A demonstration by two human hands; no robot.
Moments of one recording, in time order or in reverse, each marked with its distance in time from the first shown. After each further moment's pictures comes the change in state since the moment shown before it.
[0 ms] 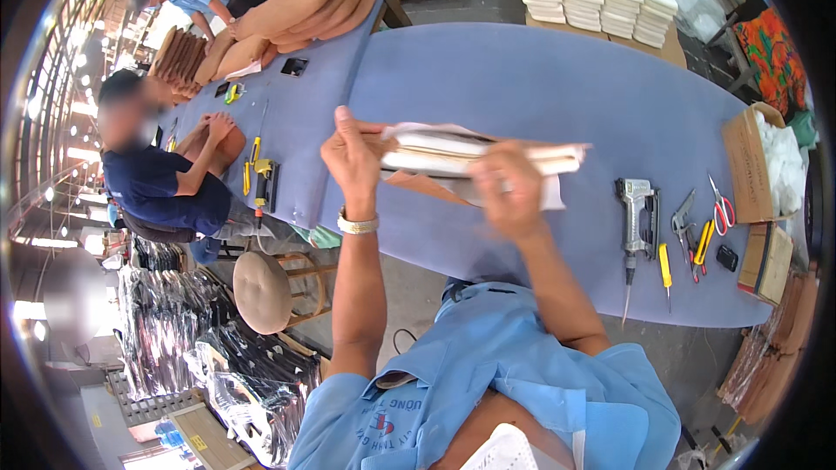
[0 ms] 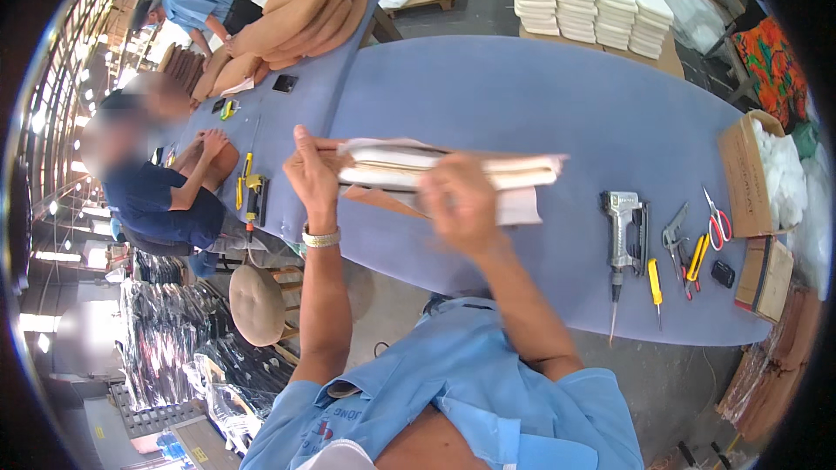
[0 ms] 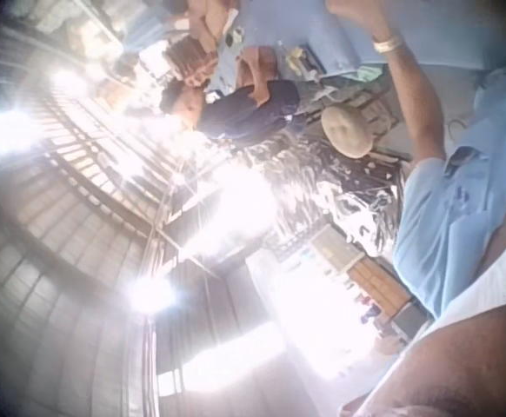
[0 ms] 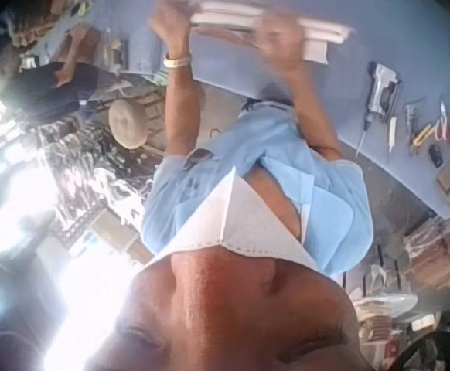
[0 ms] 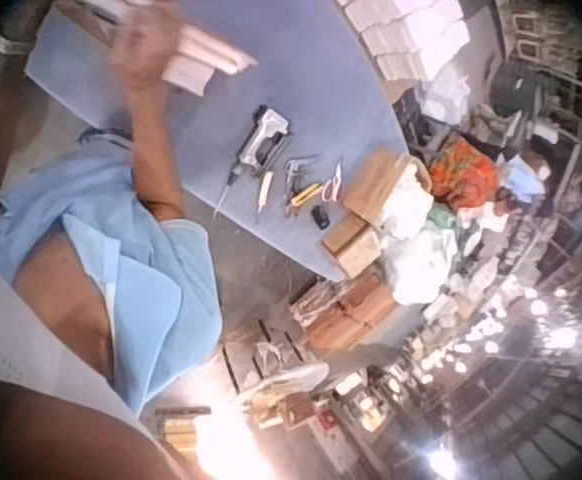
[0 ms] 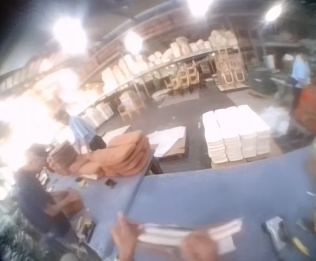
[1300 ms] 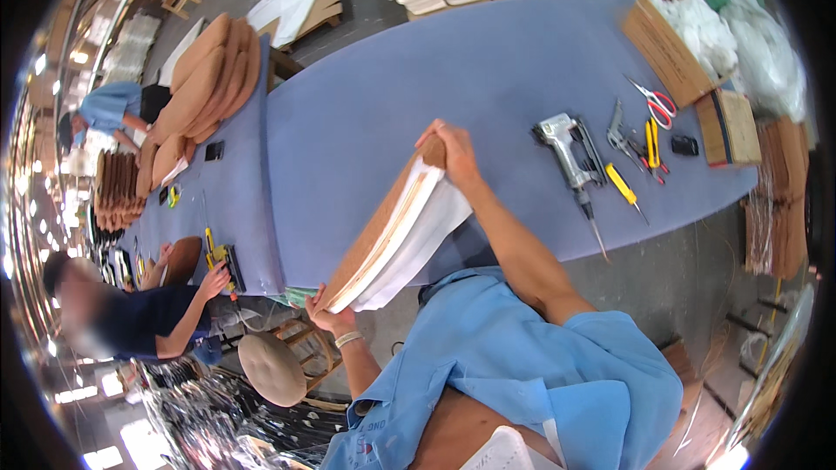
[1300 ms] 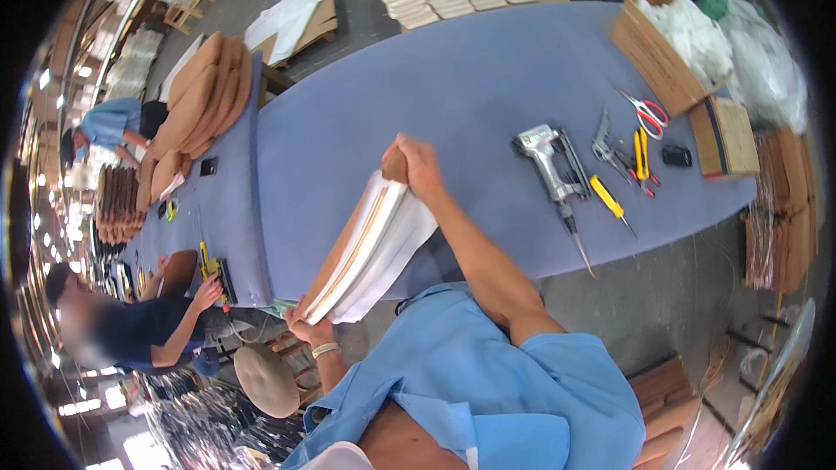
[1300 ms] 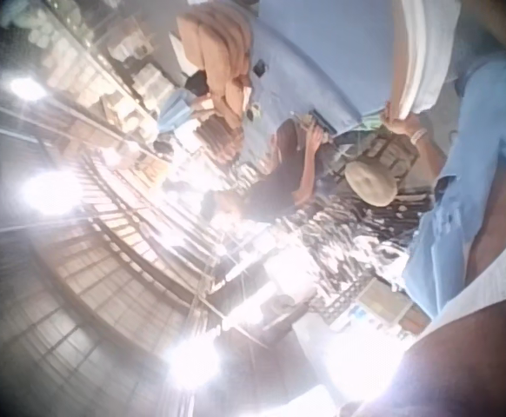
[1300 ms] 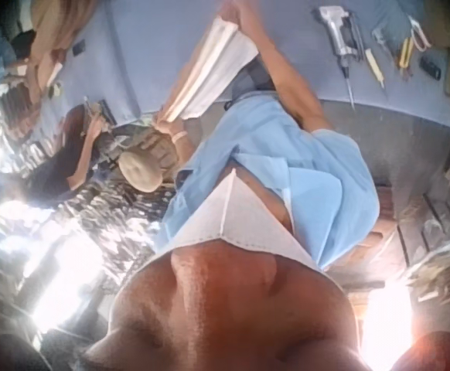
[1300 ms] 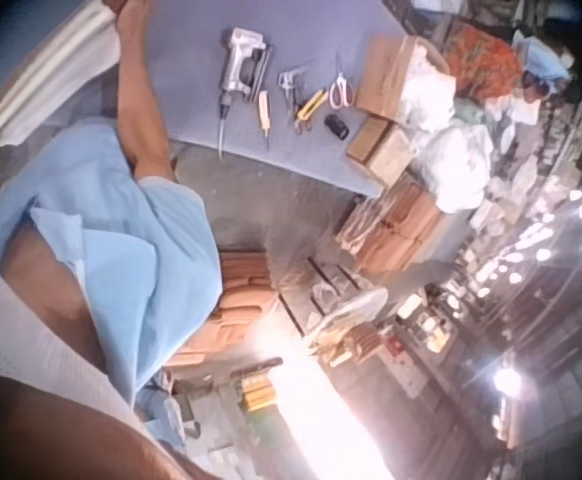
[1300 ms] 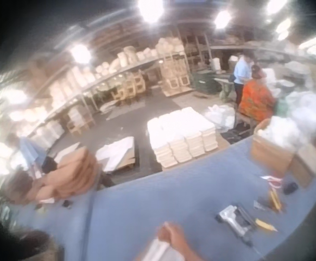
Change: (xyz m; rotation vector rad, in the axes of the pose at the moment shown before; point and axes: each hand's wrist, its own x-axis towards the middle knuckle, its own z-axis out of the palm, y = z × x) left_hand -0.163 -0.219 -0.124 -0.856 0.393 -0.747; right_hand -0.038 0.119 -0.054 0.406 0.170 0.726
